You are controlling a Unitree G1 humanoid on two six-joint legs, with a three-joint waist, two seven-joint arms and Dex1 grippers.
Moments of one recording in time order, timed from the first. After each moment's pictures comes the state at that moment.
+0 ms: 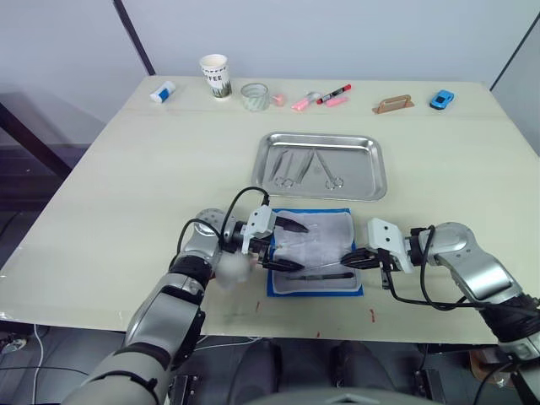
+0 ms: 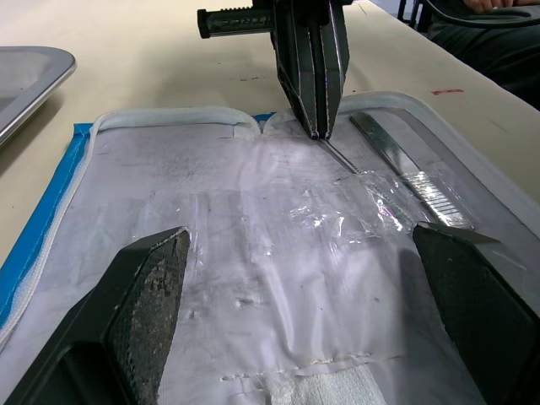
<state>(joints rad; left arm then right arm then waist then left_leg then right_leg) -0.72 0.37 -0.28 0.97 -0.26 -0.48 -1.58 -0.36 -0.68 0.33 -0.09 0.17 0.31 1.19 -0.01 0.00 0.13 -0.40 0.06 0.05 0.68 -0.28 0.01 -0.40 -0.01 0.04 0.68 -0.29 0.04</state>
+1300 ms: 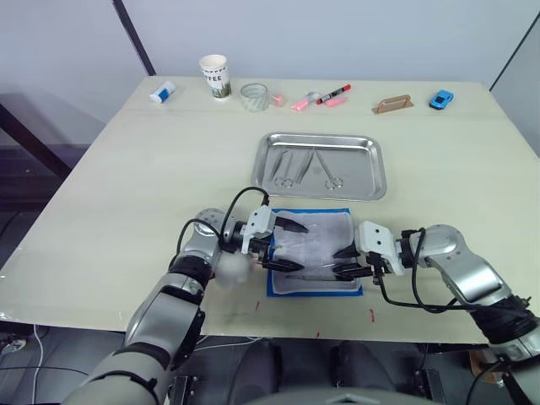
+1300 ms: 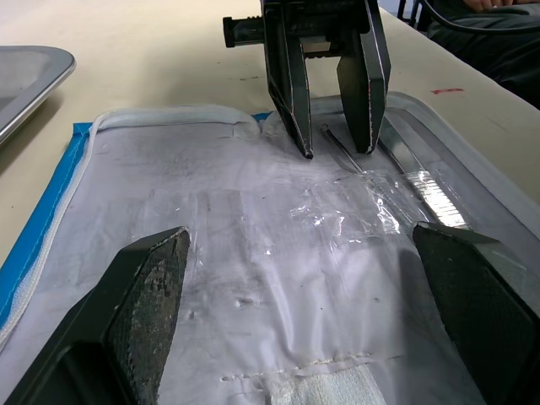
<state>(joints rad) -0.72 0.37 -0.28 0.98 -0.26 -0.48 -1.58 -0.37 -0.64 0.36 -0.09 0.14 0.32 1.18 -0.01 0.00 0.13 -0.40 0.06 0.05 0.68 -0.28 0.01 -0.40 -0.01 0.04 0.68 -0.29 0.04</state>
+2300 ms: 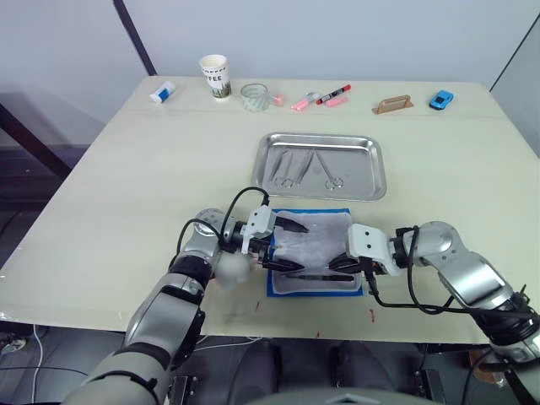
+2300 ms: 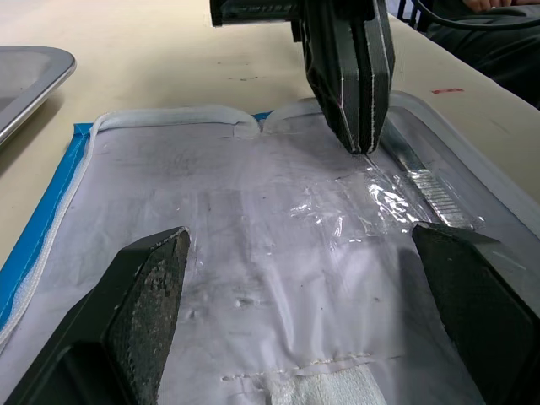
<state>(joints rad) -0.72 0.37 -0.28 0.98 -0.26 -0.48 -1.58 -0.40 -0.67 0.41 -0.28 0.08 0.46 1.15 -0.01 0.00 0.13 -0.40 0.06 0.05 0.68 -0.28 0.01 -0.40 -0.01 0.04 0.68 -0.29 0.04</state>
